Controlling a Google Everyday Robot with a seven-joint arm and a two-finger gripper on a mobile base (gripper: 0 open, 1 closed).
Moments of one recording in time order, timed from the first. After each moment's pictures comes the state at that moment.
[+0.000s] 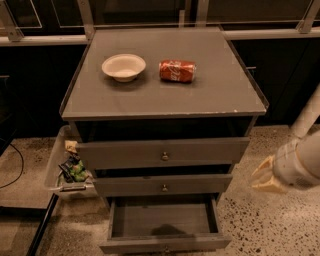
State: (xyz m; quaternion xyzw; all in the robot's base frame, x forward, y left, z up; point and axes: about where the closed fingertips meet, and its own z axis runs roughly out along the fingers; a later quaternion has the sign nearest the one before) arm 0.410 -0.265 0.755 -0.57 0.79 0.07 0.19
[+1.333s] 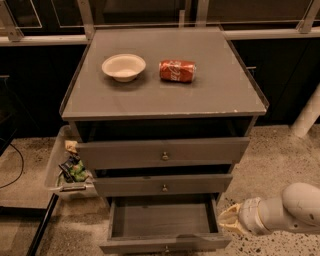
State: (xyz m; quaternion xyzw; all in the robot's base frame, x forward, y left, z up) arm 0.397 -0.226 0.537 -0.52 0.79 0.17 0.26
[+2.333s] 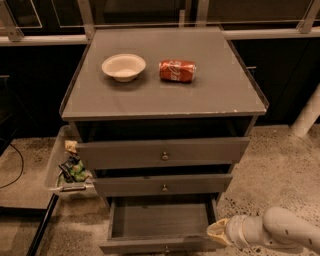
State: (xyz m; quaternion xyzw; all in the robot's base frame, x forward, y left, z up) arm 0.407 -0.214 0.416 -0.46 0.82 0.21 0.28
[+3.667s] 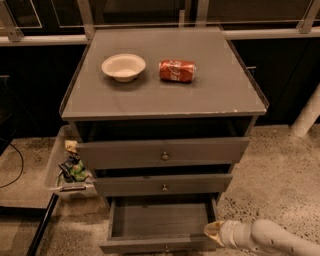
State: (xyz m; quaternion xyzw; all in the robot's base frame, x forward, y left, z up) arm 0.440 -0.228 0.320 -0.47 0.80 0.14 0.33
